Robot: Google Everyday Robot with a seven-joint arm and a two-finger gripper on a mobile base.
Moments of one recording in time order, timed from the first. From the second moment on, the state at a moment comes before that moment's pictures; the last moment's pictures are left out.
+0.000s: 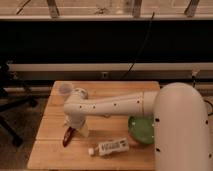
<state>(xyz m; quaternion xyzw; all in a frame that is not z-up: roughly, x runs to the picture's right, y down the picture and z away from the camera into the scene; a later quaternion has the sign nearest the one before) -0.166 0.230 0.792 -0.25 -0.28 -0.49 0.79</state>
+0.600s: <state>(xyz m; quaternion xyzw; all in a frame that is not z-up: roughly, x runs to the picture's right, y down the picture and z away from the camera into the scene) -0.181 0.231 0.800 -0.25 -0.28 -0.50 0.78</state>
